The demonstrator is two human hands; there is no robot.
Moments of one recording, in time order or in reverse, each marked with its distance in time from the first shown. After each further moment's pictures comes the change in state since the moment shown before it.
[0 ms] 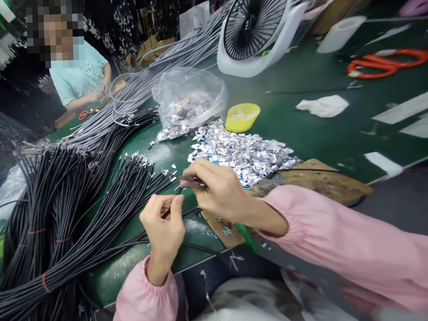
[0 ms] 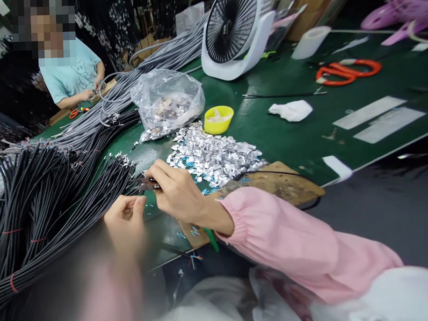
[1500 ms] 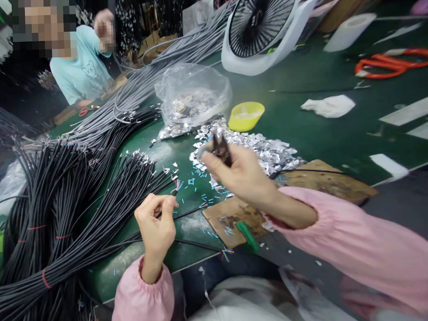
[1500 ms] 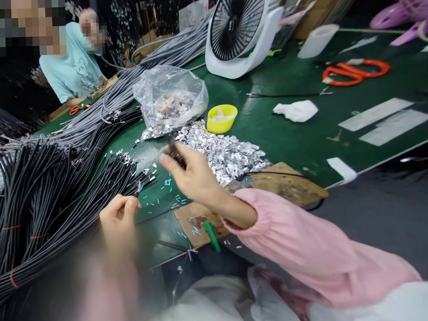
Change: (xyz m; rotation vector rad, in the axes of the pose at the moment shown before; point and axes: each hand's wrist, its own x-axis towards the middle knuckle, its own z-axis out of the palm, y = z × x) left_hand 0.004 -0.002 -0.015 -0.047 -0.062 -0.017; right_hand 0.009 0.009 -0.015 0.271 0.064 0.364
